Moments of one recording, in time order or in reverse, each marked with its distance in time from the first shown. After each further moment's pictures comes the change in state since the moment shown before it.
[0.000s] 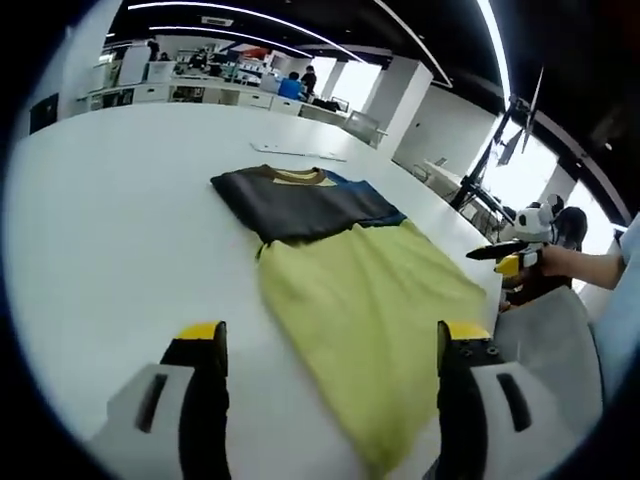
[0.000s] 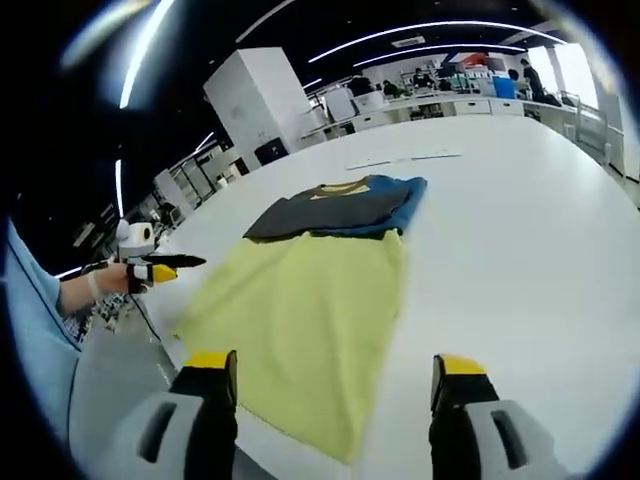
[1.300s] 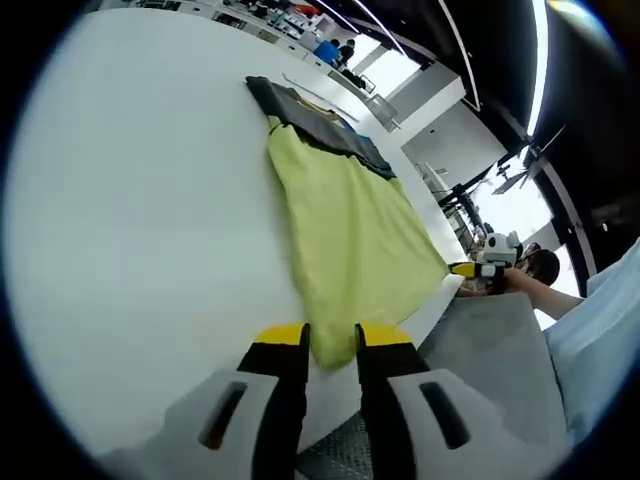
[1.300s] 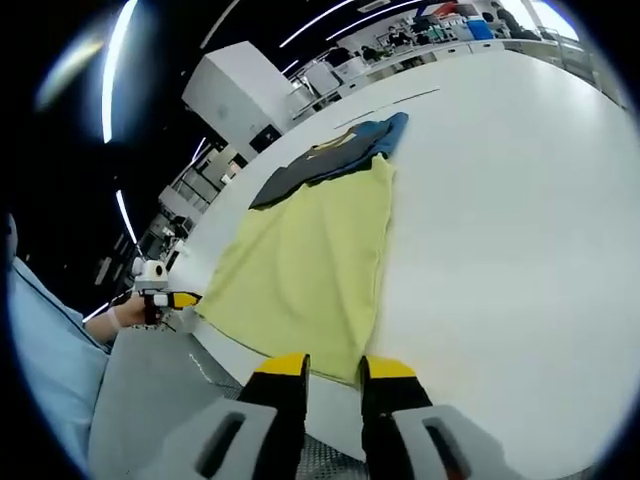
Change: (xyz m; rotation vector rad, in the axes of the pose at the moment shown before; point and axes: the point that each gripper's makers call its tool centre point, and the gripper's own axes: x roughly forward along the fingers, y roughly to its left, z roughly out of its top) left arm -0.029 -0.024 -0.090 -0.332 0.121 -0.076; right arm -0.011 -0.002 -0.058 0.234 0.086 0.087
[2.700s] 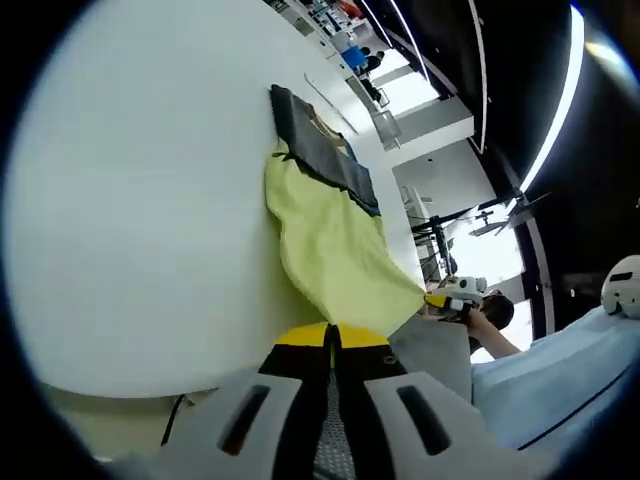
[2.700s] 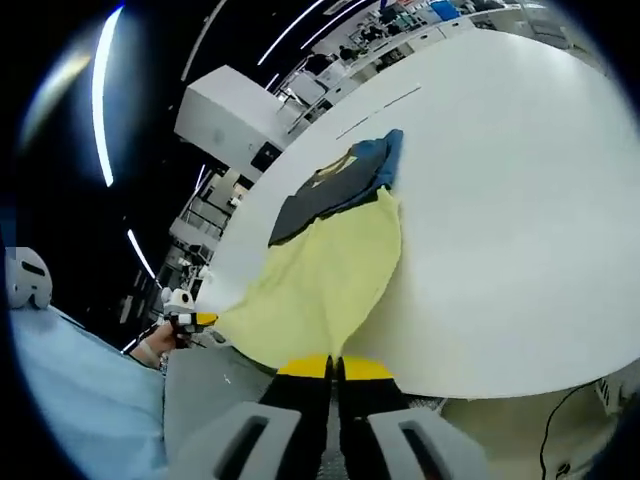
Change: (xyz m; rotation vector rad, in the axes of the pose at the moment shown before) left arm -0.052 -0.045 0.009 -0.272 -0.011 -0.129; right arm -0.051 0.060 0.004 0.151 -0.041 0.105
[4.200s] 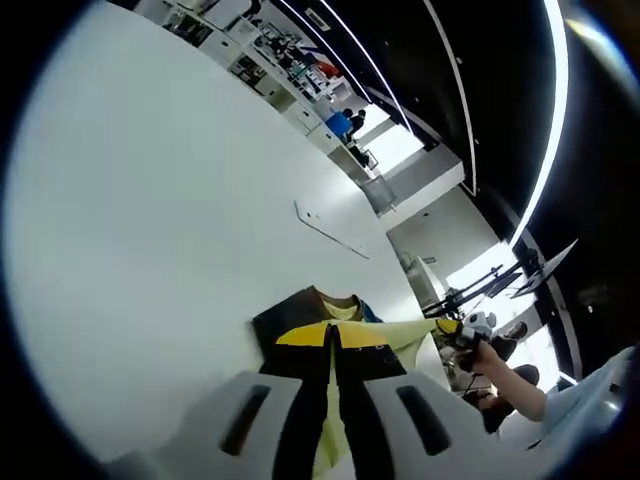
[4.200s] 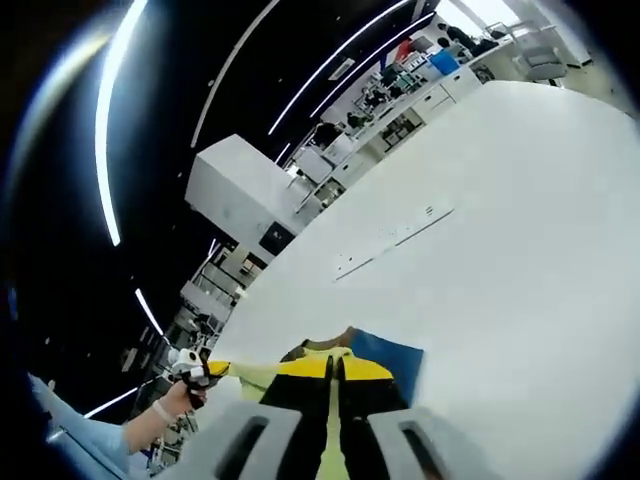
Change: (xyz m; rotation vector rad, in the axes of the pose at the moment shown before) left arm 0.103 0.038 0.279 0.109 -0.277 0.005; right arm 0.112 -0.052 0.278 -0.009 -0.293 0.034
